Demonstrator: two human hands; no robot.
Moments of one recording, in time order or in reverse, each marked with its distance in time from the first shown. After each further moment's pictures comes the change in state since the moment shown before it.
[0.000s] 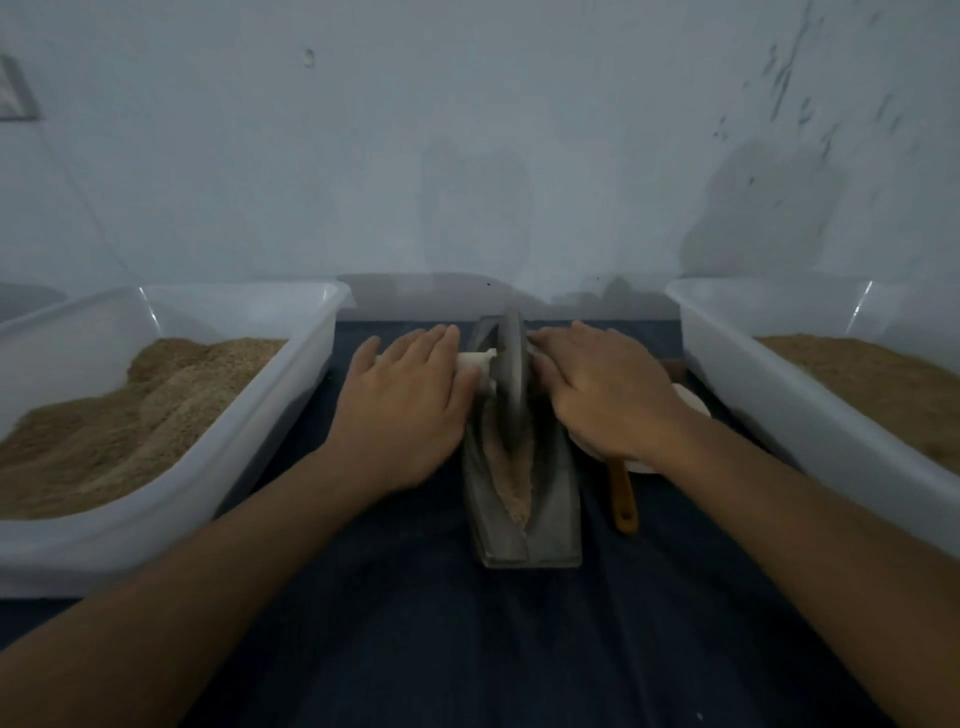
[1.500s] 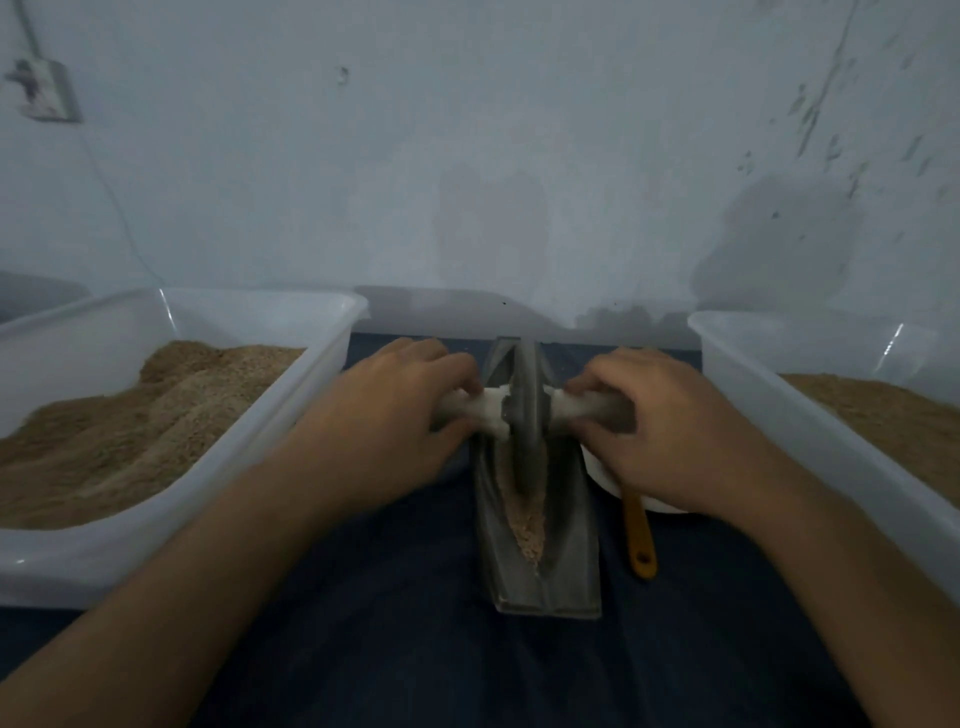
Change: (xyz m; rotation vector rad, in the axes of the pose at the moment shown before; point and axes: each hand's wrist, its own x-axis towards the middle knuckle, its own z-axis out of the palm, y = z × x) left_hand -0.005 -0.023 -0.031 -0.176 0.126 0.256; right_hand -0.023 0.017 -0.021 0.165 0.184 -0.197
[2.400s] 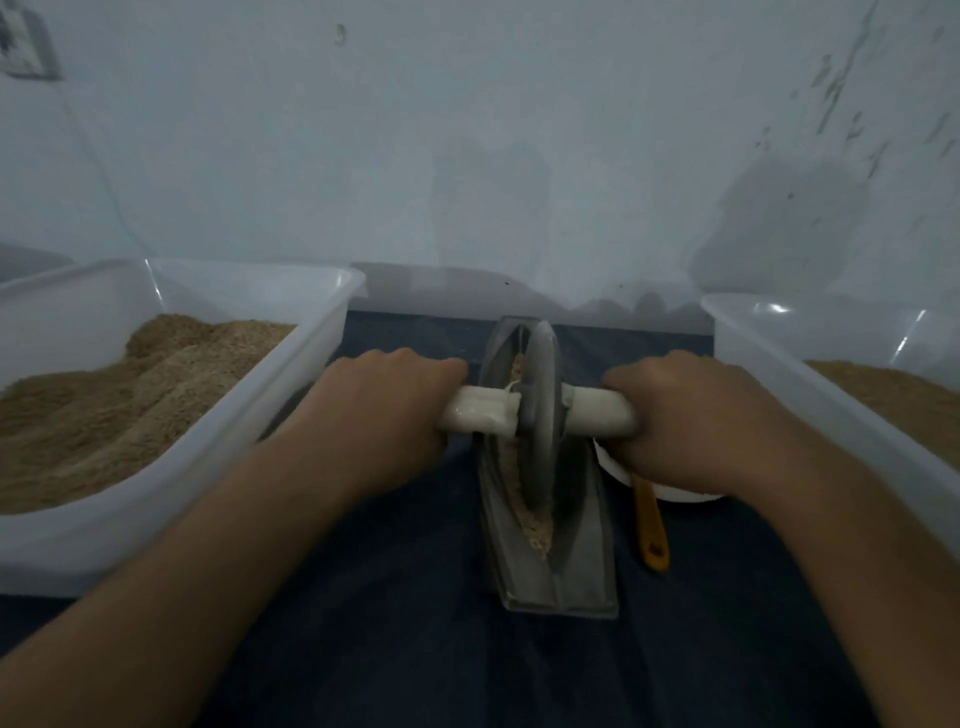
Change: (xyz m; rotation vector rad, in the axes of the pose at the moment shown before) left_hand 0.004 -0.008 0.019 0.298 -0.211 -0.133; right_hand 0.008 0.001 -0.002 -0.403 -0.297 0.158
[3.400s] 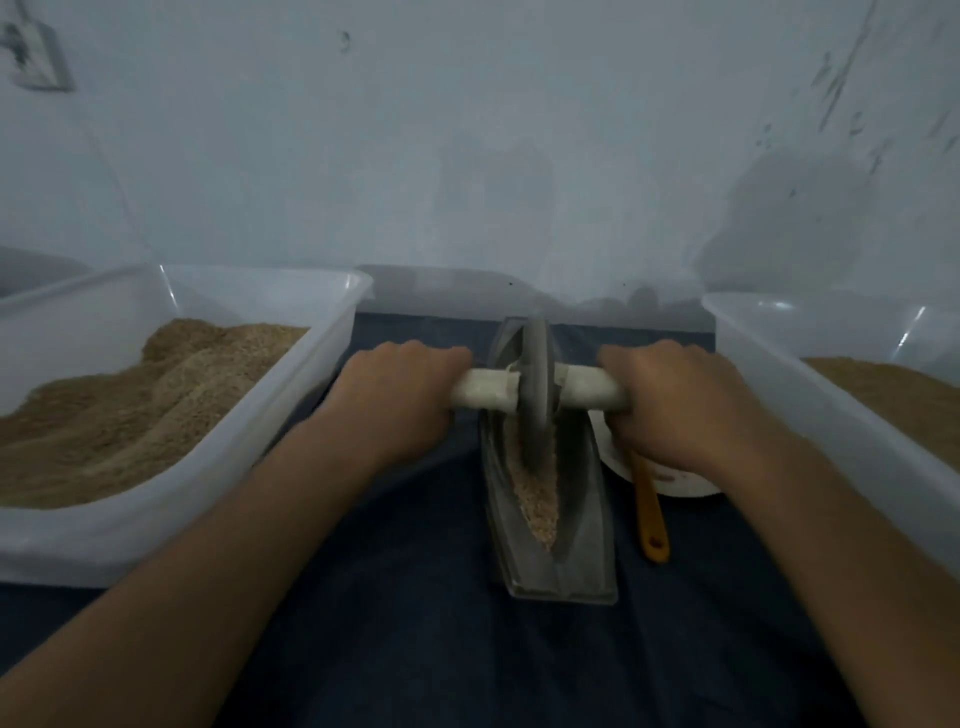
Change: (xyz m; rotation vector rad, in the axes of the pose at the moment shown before) left_hand 0.016 0.001 0.005 0.011 -0.004 -0.021; right_hand 0.015 0.003 0.015 -0.046 0.140 0.003
